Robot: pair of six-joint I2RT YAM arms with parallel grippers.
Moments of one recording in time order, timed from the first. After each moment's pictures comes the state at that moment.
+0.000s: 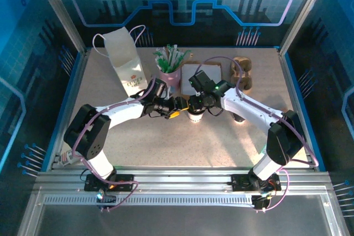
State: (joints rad) left arm -0.51 1.69 0.97 -0.13 0.55 -0.93; right arm 0.67 1.62 1.30 -0.81 0.10 0.39
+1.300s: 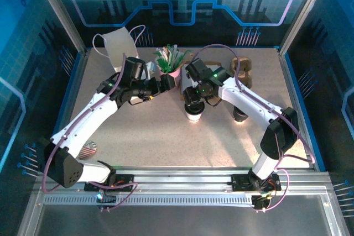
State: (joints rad) left arm -0.42 1.34 1.26 -0.65 0.37 -0.79; right arm 0.67 1.69 1.57 -1.02 0.08 0.33
